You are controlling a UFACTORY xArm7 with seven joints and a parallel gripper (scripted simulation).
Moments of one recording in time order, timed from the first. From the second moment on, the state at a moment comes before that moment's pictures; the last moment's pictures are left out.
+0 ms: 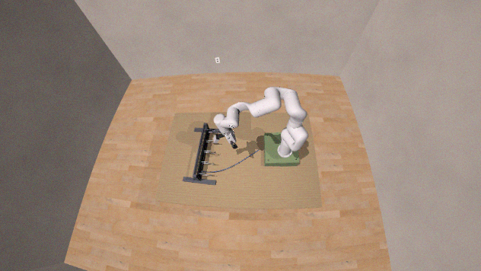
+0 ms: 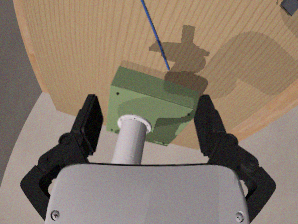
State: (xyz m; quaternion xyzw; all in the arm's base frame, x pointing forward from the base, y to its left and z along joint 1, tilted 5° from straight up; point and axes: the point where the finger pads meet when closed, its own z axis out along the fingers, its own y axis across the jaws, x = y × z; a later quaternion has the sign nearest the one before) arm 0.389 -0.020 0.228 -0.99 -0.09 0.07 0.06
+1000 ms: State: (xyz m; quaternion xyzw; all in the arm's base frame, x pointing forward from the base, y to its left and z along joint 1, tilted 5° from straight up) arm 0.397 -0.005 0.243 -1.00 -0.02 0.02 0.01
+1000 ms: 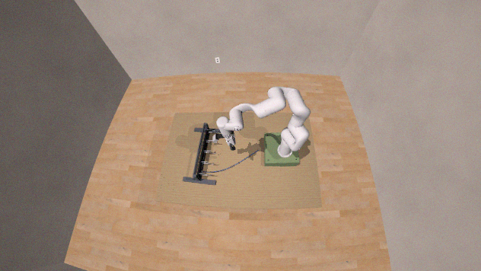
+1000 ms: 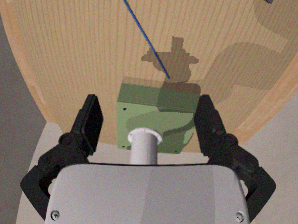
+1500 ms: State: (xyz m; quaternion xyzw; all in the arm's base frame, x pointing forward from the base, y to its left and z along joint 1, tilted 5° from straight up) arm 0.395 0.000 0.222 -1.00 -0.07 -0.01 -0.01
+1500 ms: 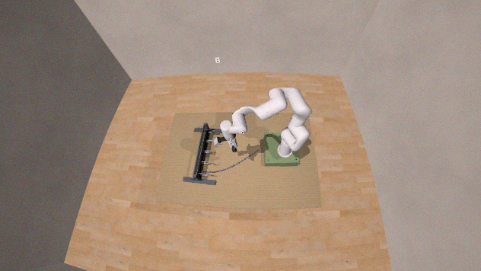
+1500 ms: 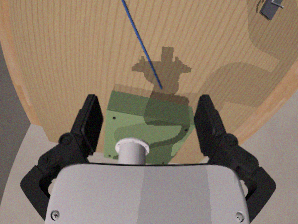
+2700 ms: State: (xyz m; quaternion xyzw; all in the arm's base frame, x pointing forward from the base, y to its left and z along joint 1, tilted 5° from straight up) arm 0.367 0.005 0.150 -0.97 -0.25 -0.01 -0.02
